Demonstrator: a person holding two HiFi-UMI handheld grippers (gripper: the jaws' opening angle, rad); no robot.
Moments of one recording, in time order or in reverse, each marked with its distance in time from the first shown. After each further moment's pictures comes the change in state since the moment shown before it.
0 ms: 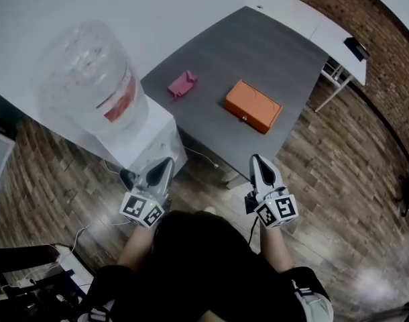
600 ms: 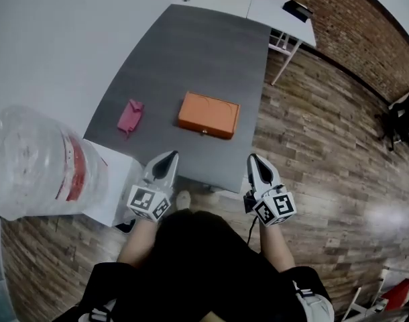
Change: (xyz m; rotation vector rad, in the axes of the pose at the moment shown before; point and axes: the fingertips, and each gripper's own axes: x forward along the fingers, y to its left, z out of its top) left arm 0.178 -0.026 -0.019 0.001 0.124 -0.366; right arm -0.014 -0.088 0.024 -0.025 -0.018 -0.384
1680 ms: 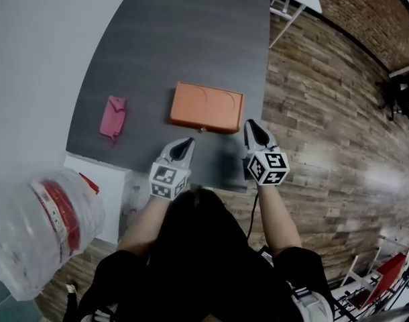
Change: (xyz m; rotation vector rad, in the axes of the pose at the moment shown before) left arm 0.102 0.037 -0.136 -0.050 0.409 -0.095; right arm 0.120 -0.107 -0.092 0.022 0.316 -0.251
